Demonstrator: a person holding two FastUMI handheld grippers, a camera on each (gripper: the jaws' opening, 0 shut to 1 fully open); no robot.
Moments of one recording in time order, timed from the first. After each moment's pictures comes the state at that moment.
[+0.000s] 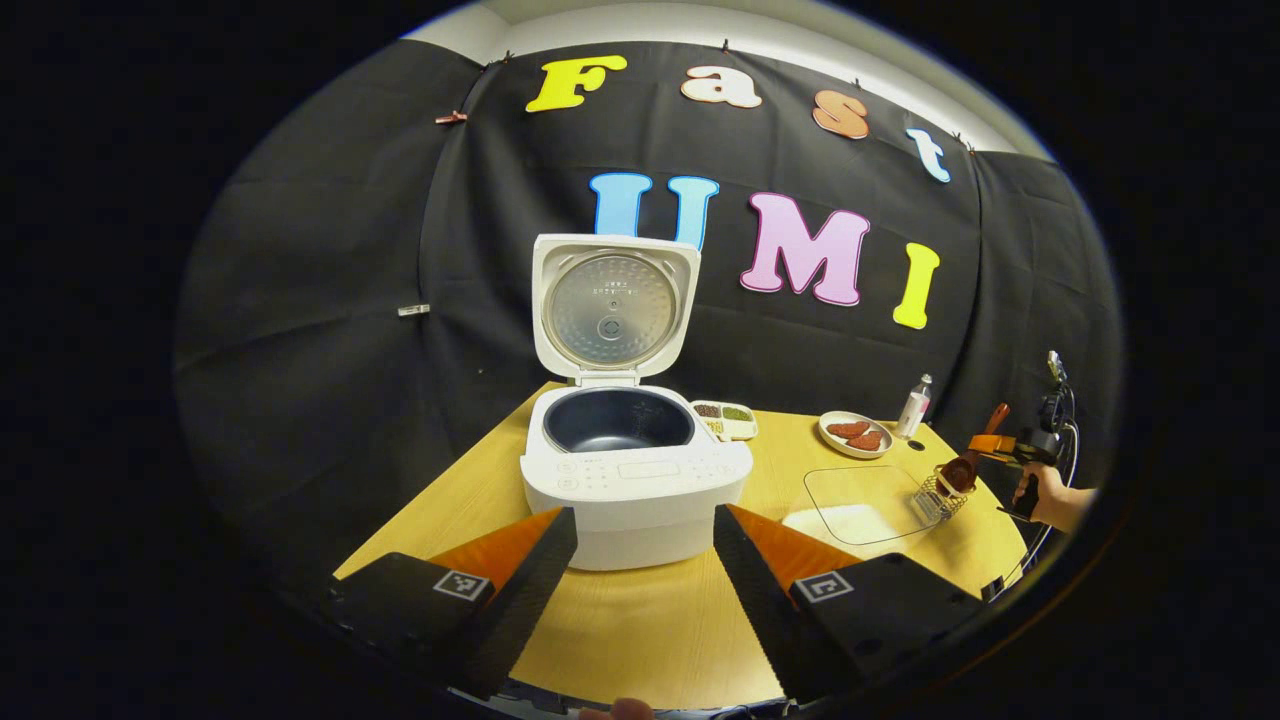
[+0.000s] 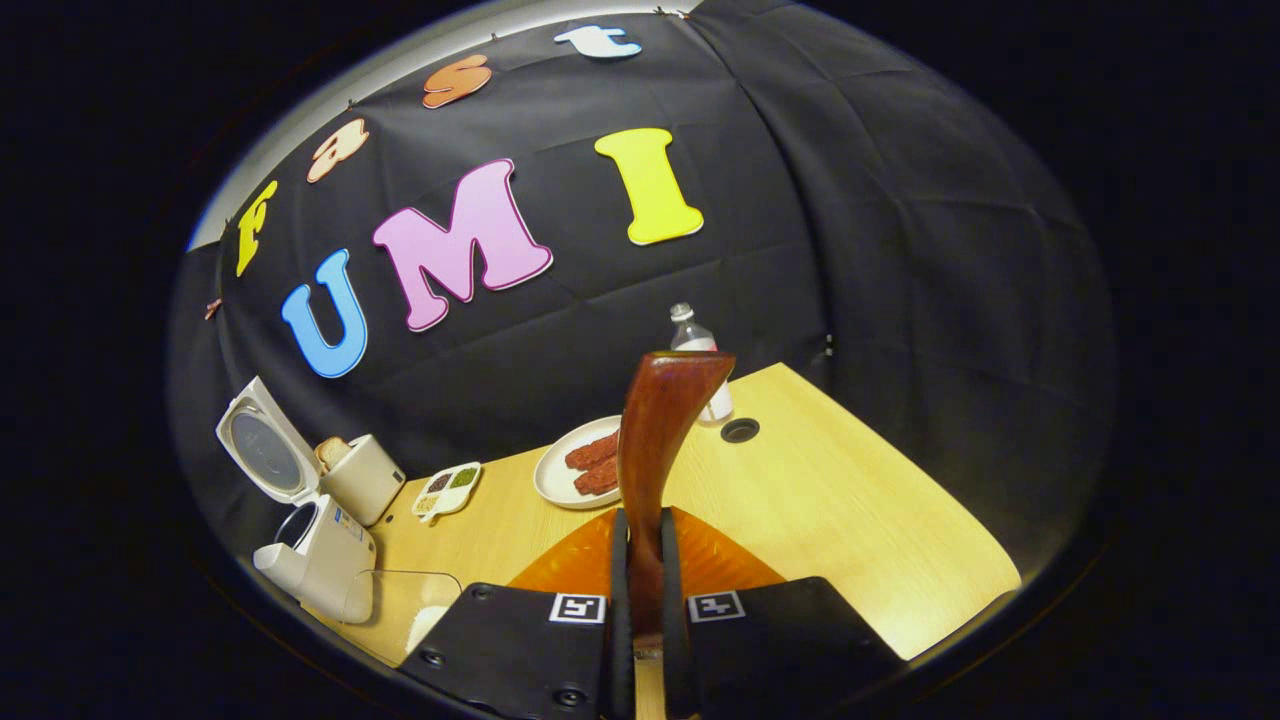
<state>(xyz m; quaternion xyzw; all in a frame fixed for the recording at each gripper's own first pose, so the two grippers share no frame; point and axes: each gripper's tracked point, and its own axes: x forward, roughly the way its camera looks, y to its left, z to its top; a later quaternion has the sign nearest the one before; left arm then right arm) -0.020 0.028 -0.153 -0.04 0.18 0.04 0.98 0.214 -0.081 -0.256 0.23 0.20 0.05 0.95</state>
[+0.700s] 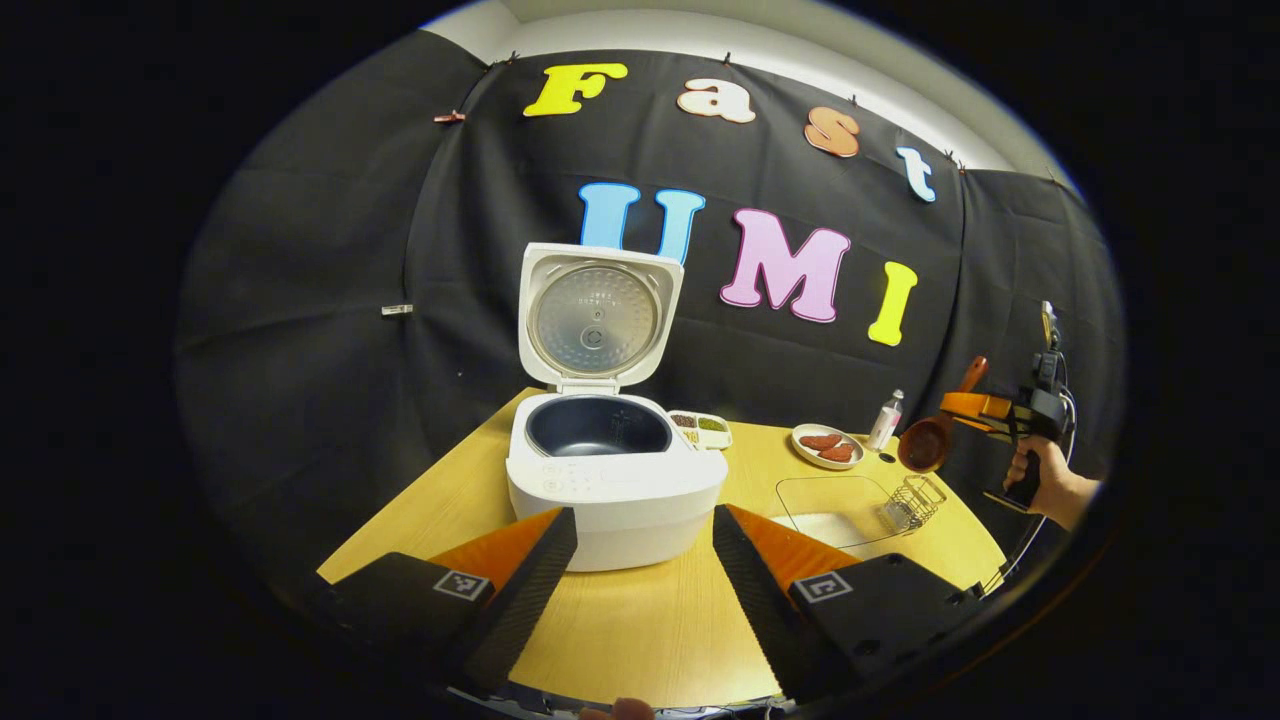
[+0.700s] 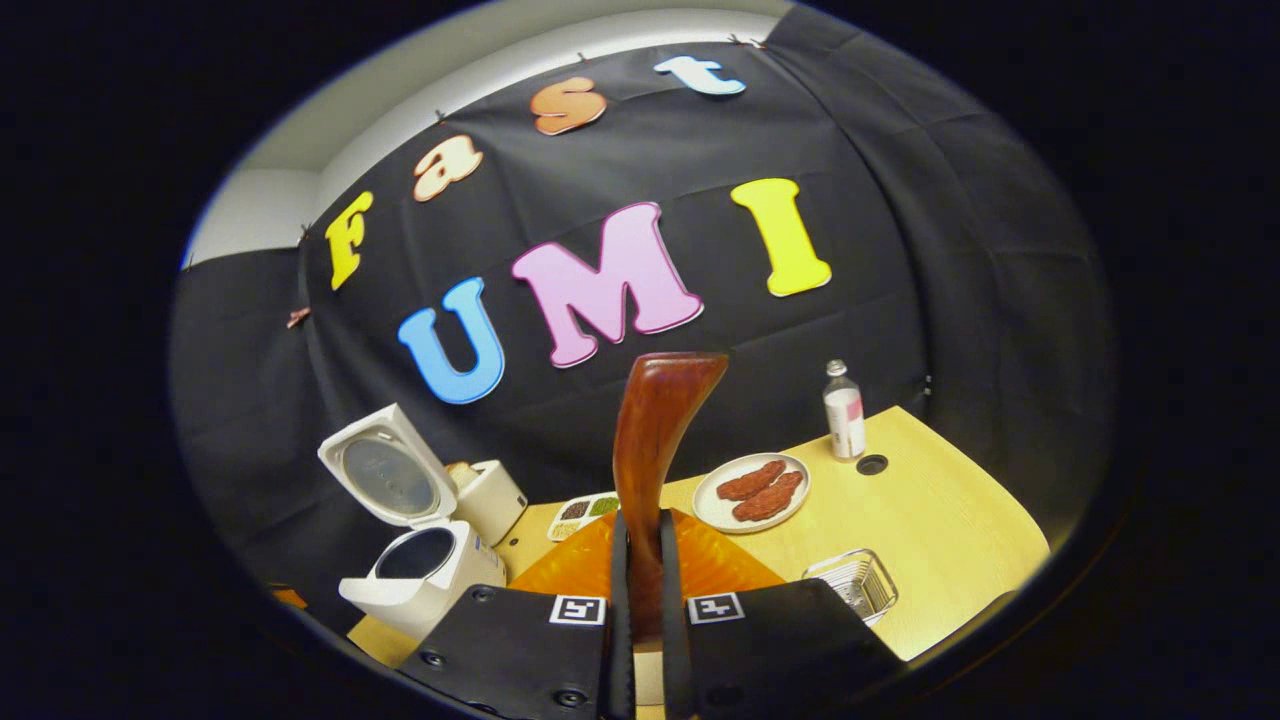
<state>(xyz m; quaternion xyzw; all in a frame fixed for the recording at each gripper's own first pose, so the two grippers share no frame) -0.031 0.021 -0.139 -0.06 0.16 0.01 0.98 0.162 0.062 -0.131 0.23 0.14 0.17 0.95</state>
